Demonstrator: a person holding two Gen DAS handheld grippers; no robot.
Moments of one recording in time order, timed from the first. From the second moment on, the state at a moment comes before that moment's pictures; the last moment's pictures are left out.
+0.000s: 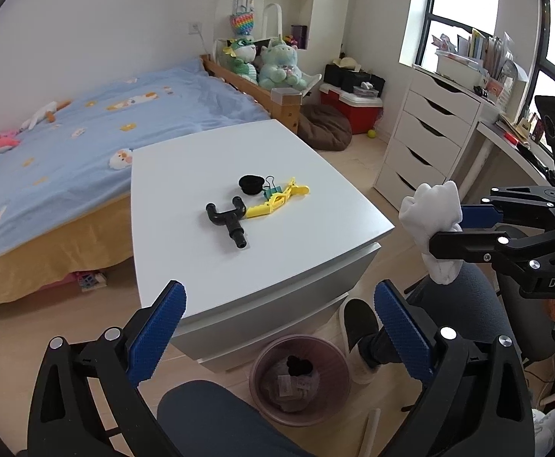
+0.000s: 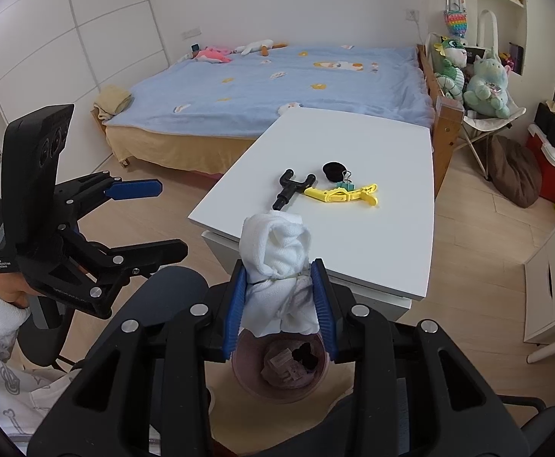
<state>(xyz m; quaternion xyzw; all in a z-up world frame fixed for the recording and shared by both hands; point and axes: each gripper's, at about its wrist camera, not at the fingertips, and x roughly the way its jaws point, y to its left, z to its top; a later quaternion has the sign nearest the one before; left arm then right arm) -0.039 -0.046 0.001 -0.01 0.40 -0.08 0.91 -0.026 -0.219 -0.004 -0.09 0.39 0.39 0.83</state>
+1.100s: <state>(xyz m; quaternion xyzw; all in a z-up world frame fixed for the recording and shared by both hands) -0.055 -0.015 0.007 -0.02 0.39 -0.04 0.92 -0.044 -0.192 -0.008 -0.11 0.39 0.42 0.81</state>
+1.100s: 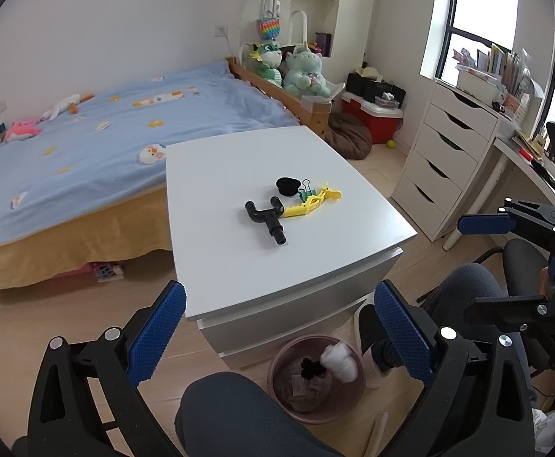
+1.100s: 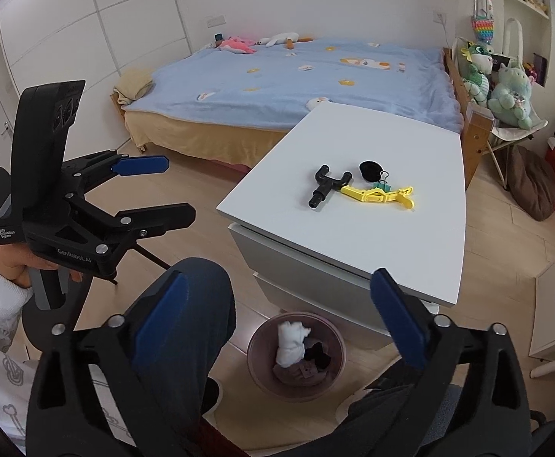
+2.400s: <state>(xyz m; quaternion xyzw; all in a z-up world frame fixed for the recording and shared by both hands) 0.029 -0.022 -0.013 -0.05 0.43 -0.03 0.90 0.015 -0.211 -0.008 -0.08 0.41 0.32 0.85</state>
